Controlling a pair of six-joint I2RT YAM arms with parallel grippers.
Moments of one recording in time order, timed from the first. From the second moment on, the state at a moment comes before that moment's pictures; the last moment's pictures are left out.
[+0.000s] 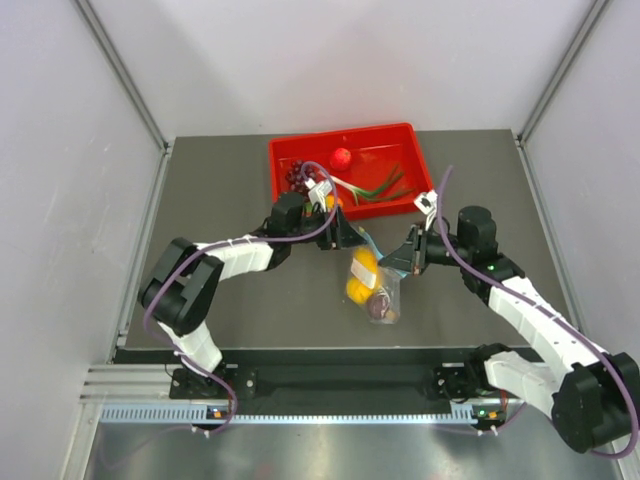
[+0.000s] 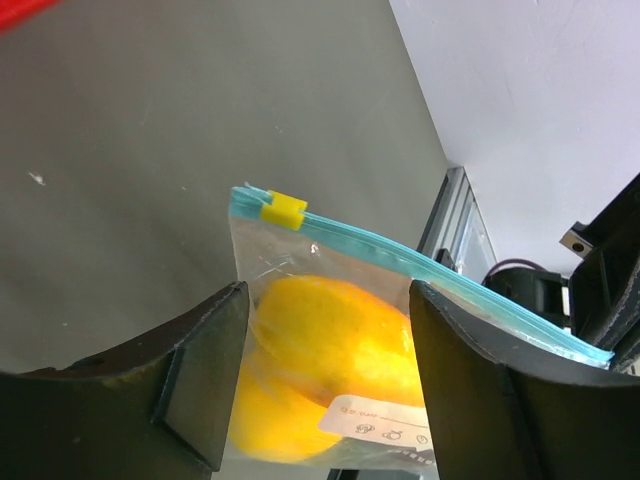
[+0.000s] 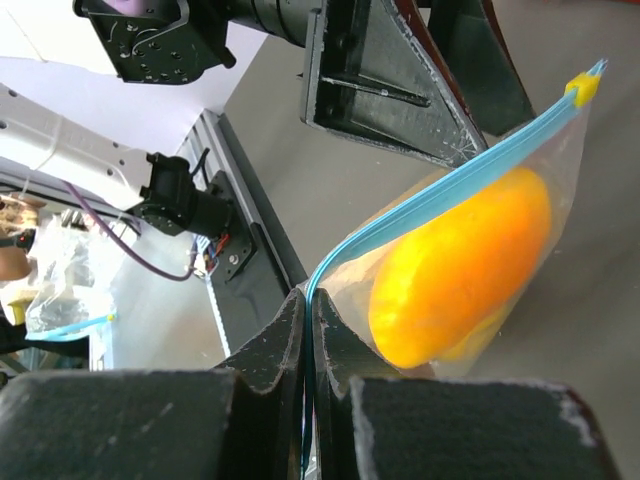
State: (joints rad) left arm -0.55 1.72 0.90 0.49 0.68 -0.77; right arm 0.32 1.00 0.63 -0.01 -0.89 0.48
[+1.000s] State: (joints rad) left arm -0.56 1.70 0.81 0.62 0.71 -0.88; right arm 0.23 1.04 0.58 -0.04 -0.92 0.43
